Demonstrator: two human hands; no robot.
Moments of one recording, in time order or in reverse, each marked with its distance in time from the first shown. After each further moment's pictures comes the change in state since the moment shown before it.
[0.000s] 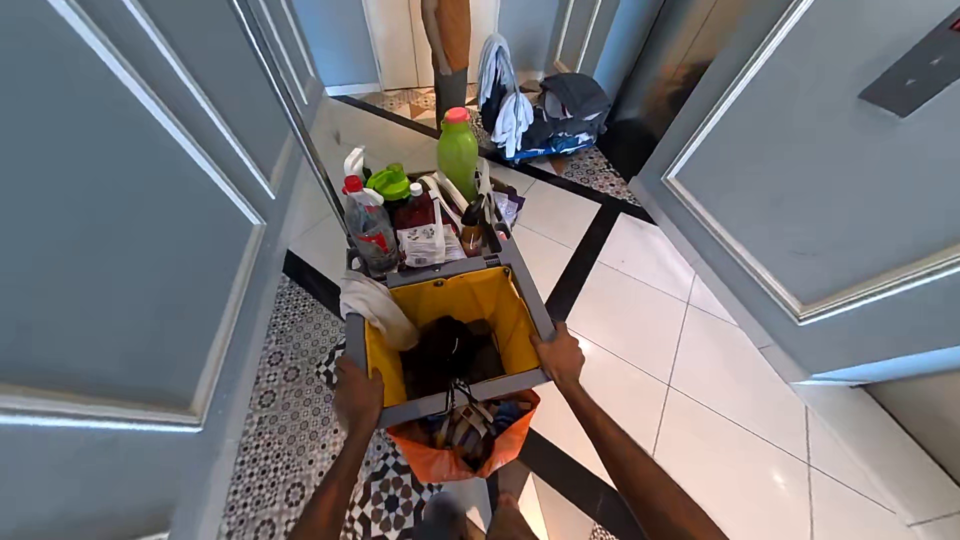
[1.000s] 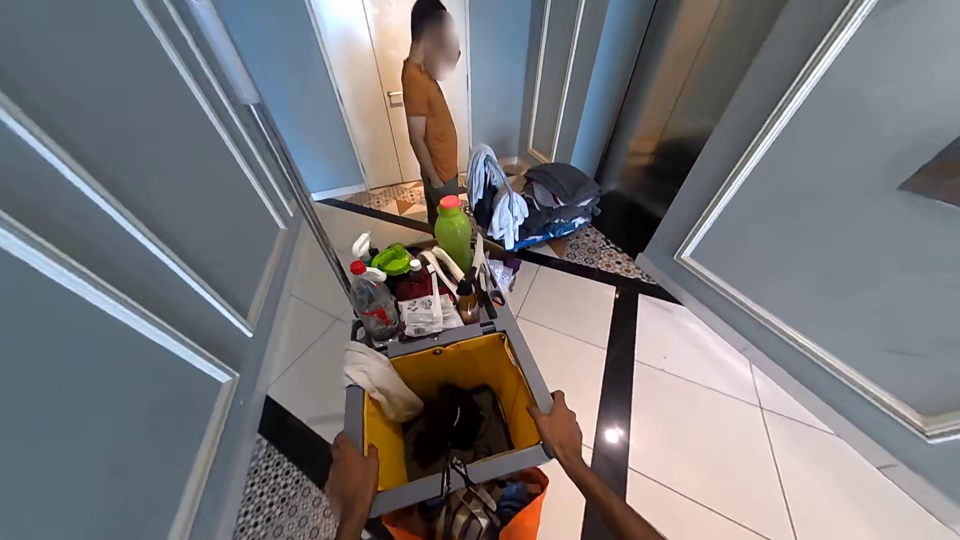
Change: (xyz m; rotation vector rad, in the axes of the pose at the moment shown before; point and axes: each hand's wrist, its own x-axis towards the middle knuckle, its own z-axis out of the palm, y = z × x) left_hand 0.455 0.242 -0.002 -0.056 -0.001 0.084; right_hand 0.322 -0.339 0.061 0.217 -0.057 0.118
